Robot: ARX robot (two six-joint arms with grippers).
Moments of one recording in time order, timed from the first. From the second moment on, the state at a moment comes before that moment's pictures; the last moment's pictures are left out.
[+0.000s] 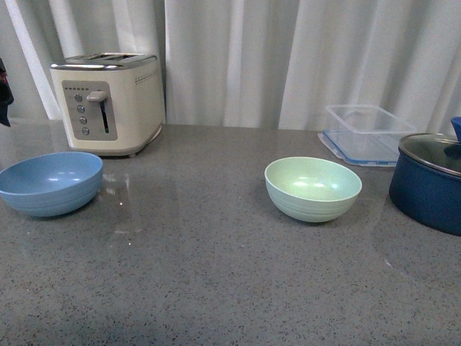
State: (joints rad) left arm 0.16 1.63 1.29 -0.26 -0.11 -0.38; right arm 0.00 0.00 0.01 0.00 0.00 0.00
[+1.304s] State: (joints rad) left arm 0.02 1.80 1.40 -0.29 -0.07 -0.41; right arm 0.00 0.00 0.01 0.00 0.00 0.00
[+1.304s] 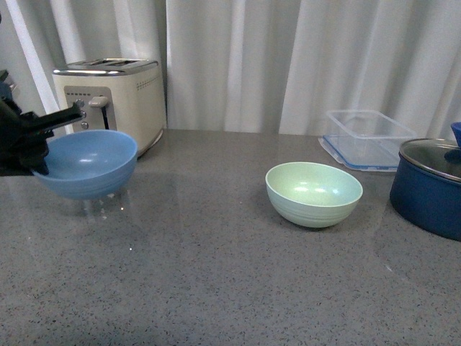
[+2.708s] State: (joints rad) left arm -0.29 1.79 1.37 0.10 -0.16 -0.24; right arm 0.00 0.00 0.01 0.00 0.00 0.00
